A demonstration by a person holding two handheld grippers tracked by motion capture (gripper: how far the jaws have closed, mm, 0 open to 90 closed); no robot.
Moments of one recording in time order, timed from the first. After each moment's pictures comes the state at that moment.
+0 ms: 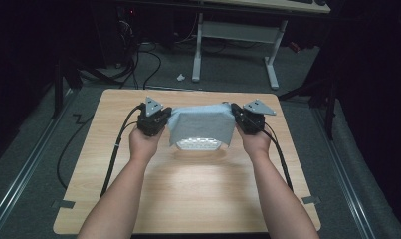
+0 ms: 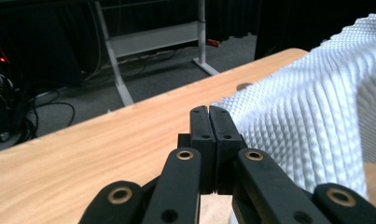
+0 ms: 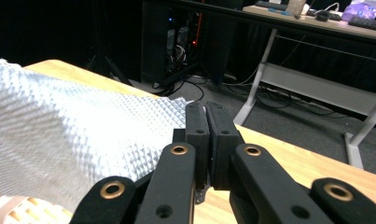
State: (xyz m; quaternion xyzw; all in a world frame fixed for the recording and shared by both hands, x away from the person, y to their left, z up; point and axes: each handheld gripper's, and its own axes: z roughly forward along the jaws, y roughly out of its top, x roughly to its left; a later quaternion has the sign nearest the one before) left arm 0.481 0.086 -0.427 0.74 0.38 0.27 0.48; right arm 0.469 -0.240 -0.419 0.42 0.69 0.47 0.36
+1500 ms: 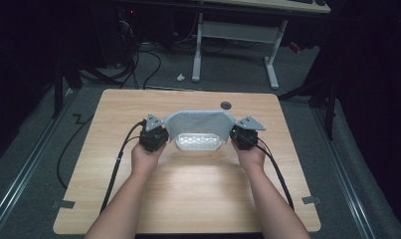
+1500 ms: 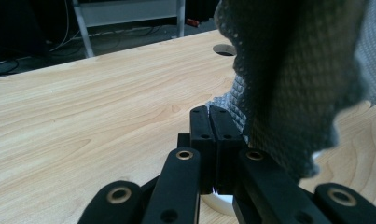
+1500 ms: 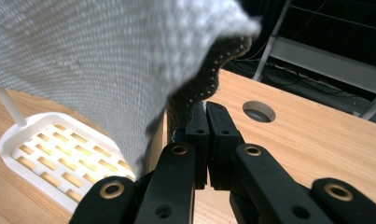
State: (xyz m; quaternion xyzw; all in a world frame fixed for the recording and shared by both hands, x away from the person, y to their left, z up) left arm 0.466 0.088 -0.475 0.75 0.39 0.21 0.49; right arm 0.452 -0.230 -0.468 0.42 0.72 0.43 0.34
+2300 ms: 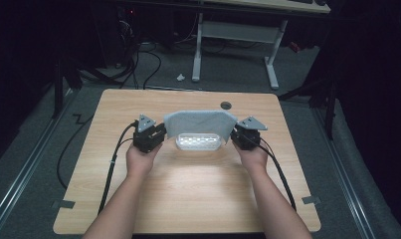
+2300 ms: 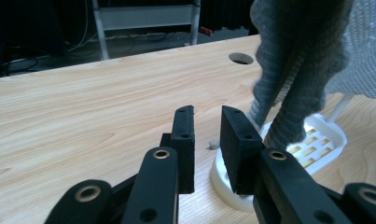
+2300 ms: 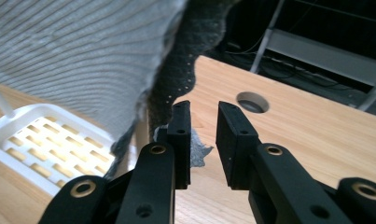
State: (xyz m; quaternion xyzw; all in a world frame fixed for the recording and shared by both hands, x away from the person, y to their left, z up) left arm 0.459 0.108 -0.470 0.73 0.42 0.22 0.50; right arm 0.452 -0.238 -0.468 0.44 0.72 0.42 0.34
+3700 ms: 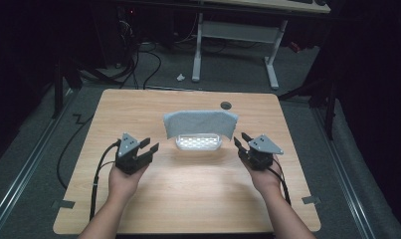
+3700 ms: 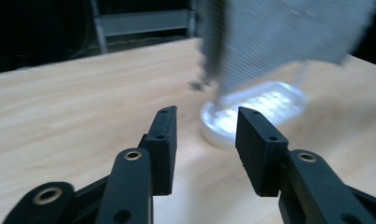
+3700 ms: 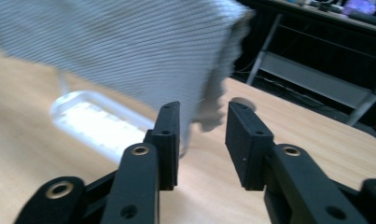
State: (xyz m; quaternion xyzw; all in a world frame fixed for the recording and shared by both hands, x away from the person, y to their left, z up) left arm 0.376 0.138 -0.468 0.74 0.38 0.22 0.50; right arm 0.369 -0.248 -0.451 0.39 0.72 0.43 0.37
